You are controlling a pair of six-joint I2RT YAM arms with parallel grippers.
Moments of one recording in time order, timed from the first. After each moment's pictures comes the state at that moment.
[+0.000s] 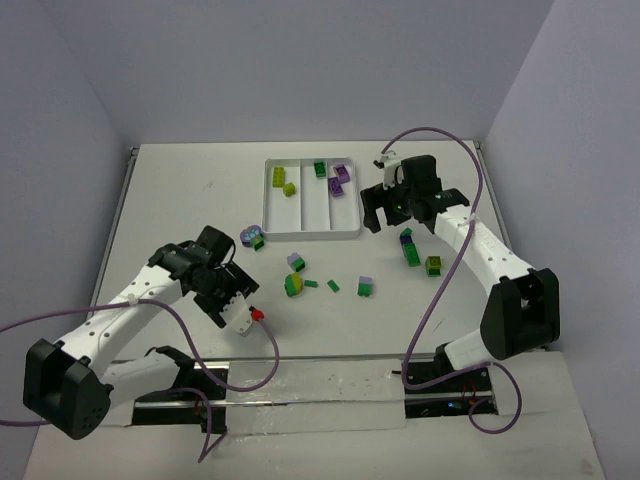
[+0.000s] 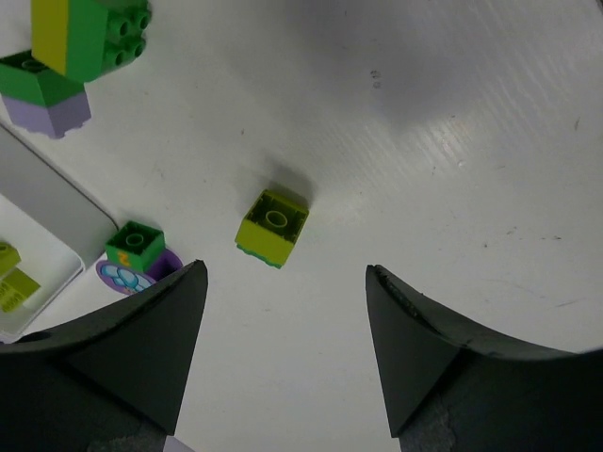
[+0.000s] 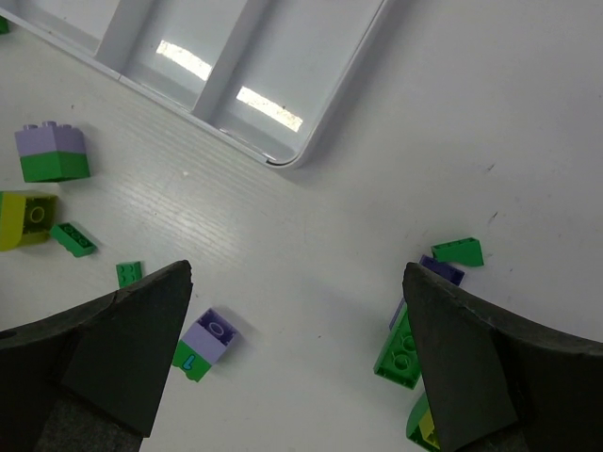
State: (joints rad) left arm -0.53 1.10 0.84 -1.07 0.24 1.82; right arm 0.27 1.45 1.16 -0.51 -0.23 -0.11
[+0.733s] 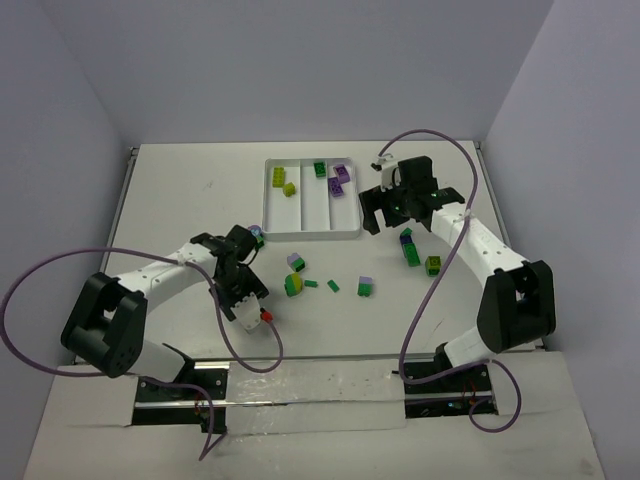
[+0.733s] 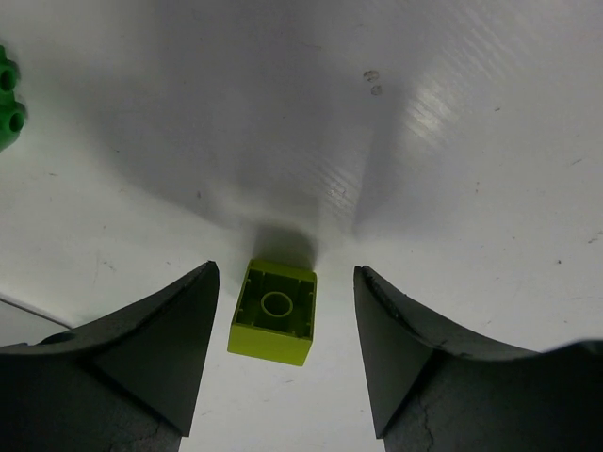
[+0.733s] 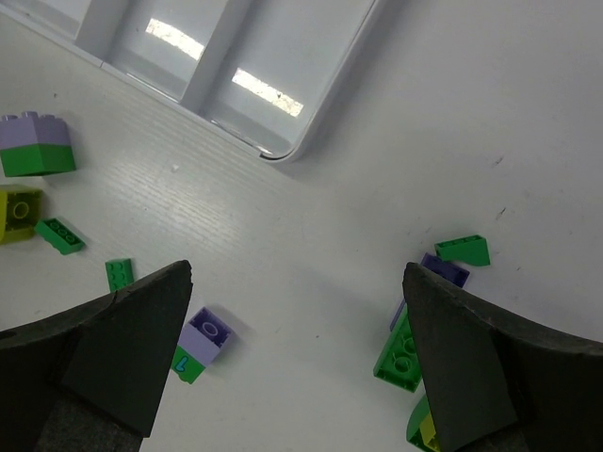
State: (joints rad) left arm -0.56 1.43 0.83 -0.92 0.16 1.97; right arm 0.27 1.49 1.16 -0.51 -0.22 -0.12
